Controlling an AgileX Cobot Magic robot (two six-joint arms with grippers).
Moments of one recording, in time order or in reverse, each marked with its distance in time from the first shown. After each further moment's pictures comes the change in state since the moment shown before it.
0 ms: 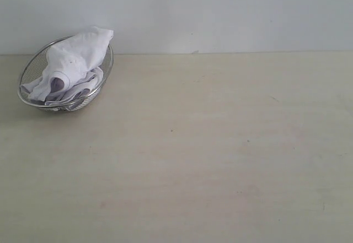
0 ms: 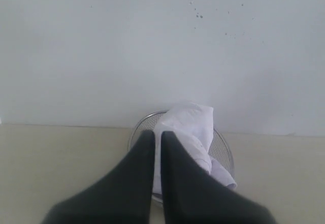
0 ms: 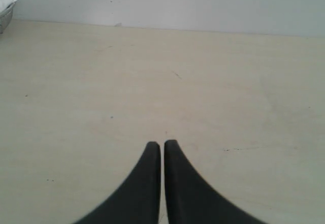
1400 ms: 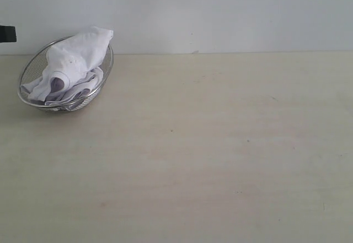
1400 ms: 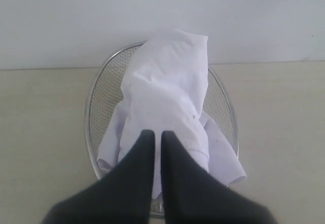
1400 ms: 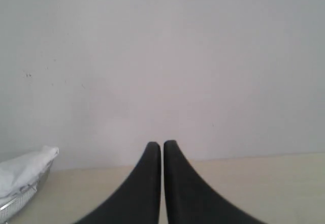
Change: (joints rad) left arm -0.099 0.863 -0.409 -0.046 -0.060 0.078; right arm 0.000 0.231 -0.137 -0.127 -0.486 0.303
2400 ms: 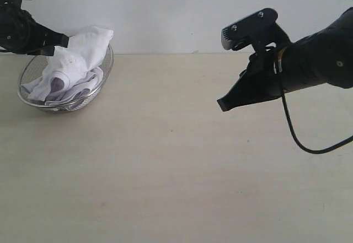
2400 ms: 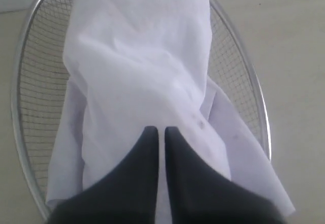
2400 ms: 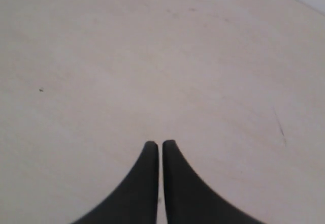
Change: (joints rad) left arm 0.007 0.565 -0.541 -0.025 0.355 0.096; right arm 0.299 1.354 -0.799 -0.217 0.384 -0.145
